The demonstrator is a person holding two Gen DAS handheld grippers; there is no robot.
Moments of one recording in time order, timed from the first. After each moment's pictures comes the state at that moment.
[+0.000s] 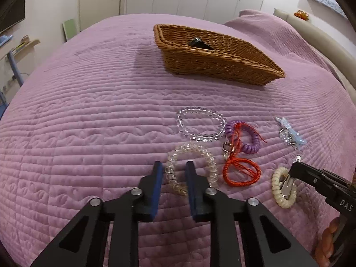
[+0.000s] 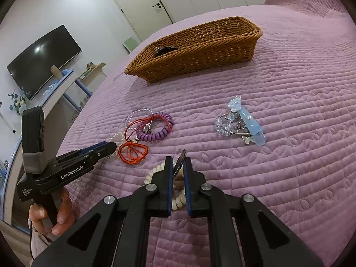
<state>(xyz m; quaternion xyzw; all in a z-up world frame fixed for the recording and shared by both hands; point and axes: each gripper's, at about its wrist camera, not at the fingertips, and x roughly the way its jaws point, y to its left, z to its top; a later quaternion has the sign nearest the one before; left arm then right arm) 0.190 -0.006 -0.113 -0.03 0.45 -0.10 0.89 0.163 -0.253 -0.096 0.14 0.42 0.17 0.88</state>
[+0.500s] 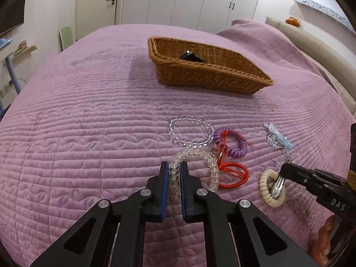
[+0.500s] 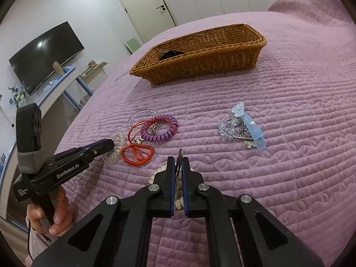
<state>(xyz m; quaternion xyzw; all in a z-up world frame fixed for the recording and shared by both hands) 0.171 0.003 -0.101 -0.04 0.41 -0.12 0.90 0.156 -0.247 -0.090 0.11 0.40 0.17 0.89</state>
